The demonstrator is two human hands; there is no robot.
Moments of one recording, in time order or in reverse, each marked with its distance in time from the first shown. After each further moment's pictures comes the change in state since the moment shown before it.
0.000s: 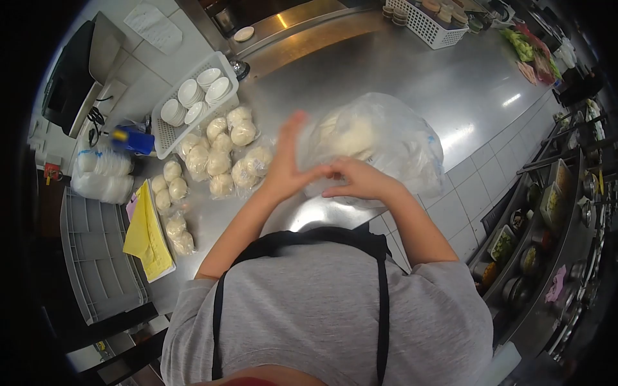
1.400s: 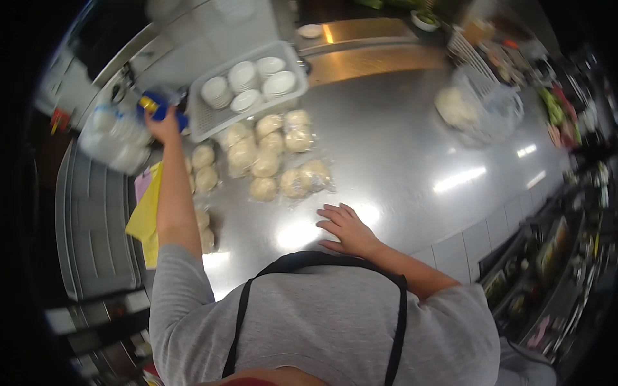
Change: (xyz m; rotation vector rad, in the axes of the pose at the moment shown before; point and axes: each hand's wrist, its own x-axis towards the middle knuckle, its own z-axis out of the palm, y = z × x) left_hand 0.004 -0.255 -0.386 0.829 1.191 -0.210; right_hand 0.048 -0.016 0.142 -0.306 -0.072 -0.252
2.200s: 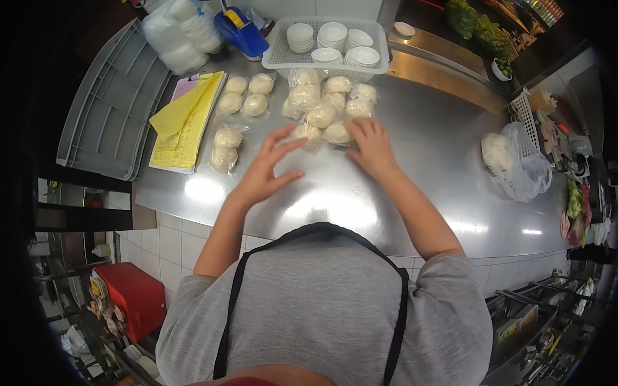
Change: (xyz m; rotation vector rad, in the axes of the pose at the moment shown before) left_hand -0.178 0.201 -0.262 -0.424 -1.115 0.025; right_hand 0.107 0.028 -0.036 -0.319 0.041 -0.163
